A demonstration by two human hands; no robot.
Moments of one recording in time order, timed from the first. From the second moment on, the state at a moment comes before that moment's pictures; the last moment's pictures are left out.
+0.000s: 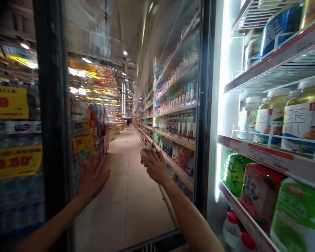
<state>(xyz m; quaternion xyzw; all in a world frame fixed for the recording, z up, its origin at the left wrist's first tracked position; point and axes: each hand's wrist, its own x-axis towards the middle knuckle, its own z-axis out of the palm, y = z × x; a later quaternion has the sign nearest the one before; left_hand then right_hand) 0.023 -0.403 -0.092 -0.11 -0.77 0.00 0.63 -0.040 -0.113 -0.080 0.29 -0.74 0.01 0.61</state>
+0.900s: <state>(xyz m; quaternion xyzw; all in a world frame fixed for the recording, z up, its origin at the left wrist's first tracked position) 0.038 -0.432 -0.053 -0.06 -0.78 -0.02 0.63 -0.022 -0.187 -0.035 0.34 -0.73 0.03 0.59</state>
